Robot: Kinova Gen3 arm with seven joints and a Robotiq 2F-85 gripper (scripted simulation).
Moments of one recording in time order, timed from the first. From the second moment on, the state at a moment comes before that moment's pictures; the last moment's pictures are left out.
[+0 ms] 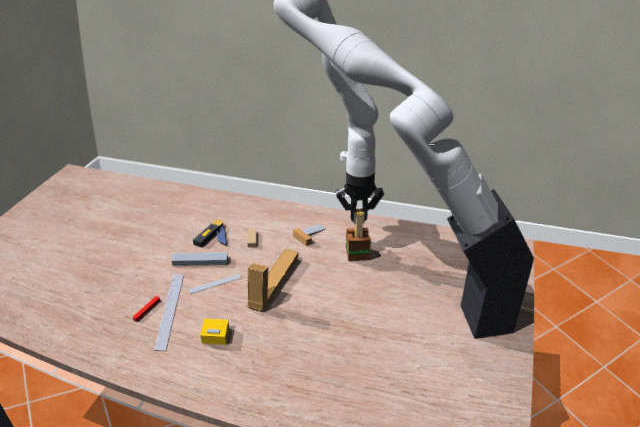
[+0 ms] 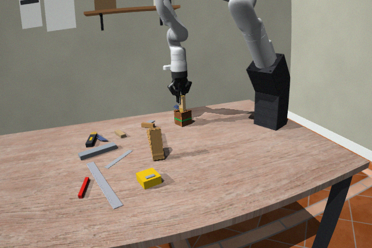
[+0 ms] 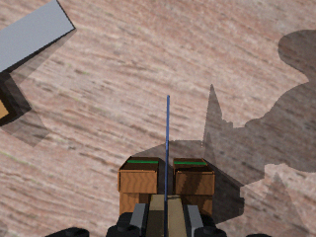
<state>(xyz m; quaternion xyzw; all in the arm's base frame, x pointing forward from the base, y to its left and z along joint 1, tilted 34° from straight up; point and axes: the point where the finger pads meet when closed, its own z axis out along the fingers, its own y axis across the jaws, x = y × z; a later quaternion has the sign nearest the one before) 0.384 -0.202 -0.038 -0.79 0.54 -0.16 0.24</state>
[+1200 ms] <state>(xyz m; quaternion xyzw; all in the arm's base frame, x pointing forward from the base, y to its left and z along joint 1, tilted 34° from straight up) 0.388 -0.200 -0.043 -0.79 0.54 -0.16 0.24</state>
